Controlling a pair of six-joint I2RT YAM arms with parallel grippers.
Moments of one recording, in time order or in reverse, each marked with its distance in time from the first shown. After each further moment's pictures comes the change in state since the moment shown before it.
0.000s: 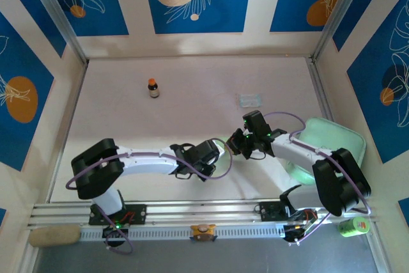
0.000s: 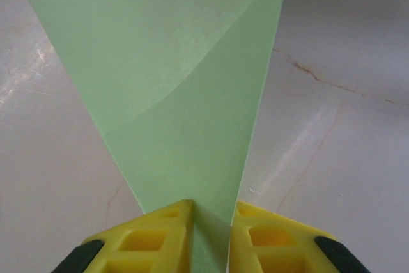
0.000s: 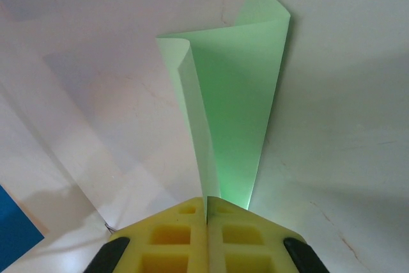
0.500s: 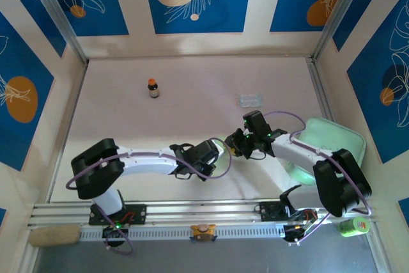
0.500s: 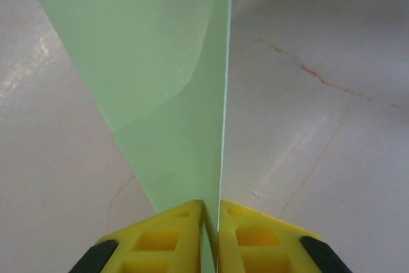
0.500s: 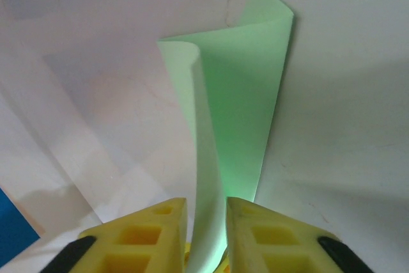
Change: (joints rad) left arm 0.010 0.000 -0.008 0.014 0.000 -0.016; right arm 0.000 -0.006 0.002 -0.008 0.008 -0.022
